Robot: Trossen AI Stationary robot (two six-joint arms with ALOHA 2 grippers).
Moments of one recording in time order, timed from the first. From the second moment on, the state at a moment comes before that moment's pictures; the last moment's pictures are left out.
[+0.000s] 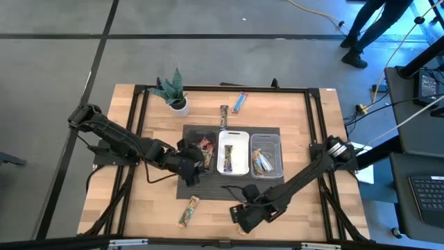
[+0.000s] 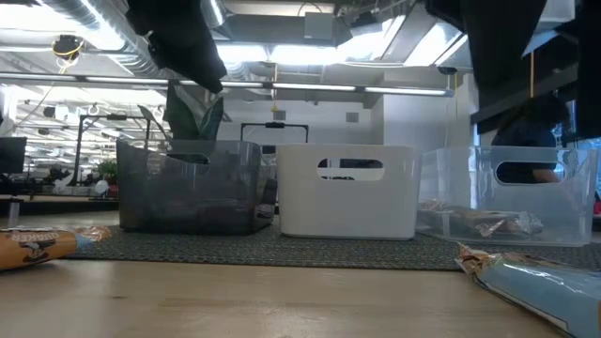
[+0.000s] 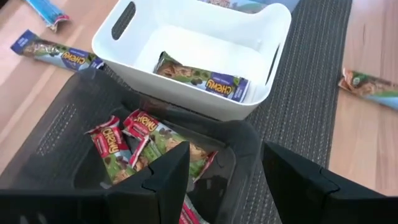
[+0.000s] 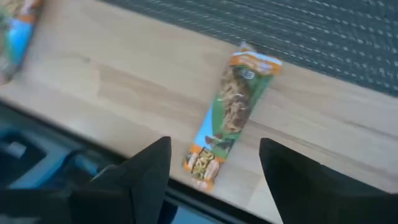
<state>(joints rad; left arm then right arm) -0.39 1.41 1.02 -0.56 -0.45 -0.60 0.64 2.03 1.61 -0.85 0.10 1.92</state>
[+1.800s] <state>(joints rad) -0.42 1.41 1.02 -0.60 -0.45 -0.56 0.64 2.30 1.87 -1.08 -0.03 1.88</state>
